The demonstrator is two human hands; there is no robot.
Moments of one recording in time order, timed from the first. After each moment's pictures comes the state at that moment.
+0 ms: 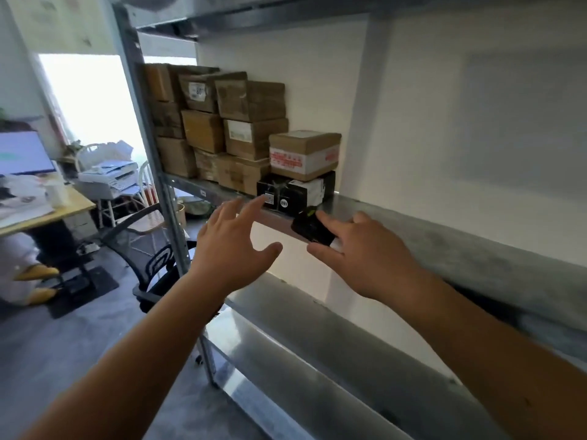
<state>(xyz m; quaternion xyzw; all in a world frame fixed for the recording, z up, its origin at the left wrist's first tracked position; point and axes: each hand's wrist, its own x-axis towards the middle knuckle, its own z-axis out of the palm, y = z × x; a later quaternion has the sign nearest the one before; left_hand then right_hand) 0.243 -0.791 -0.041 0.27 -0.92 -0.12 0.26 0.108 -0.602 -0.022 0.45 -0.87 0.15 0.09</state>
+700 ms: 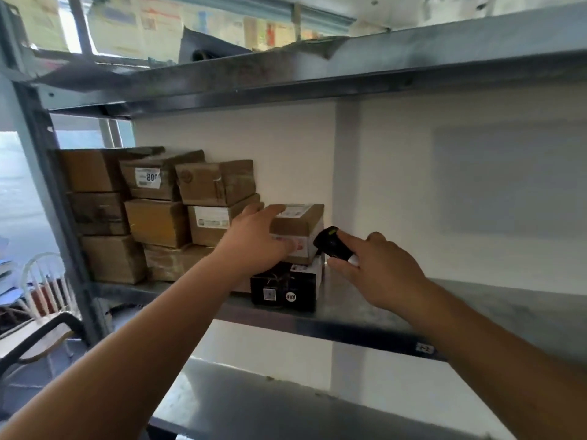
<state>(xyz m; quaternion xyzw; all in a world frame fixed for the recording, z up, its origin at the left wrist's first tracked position) 0.105 -0.928 0.066 0.08 -0.95 -0.20 0.22 0.040 -0.699 0.021 0.28 -0.94 0.15 0.15</state>
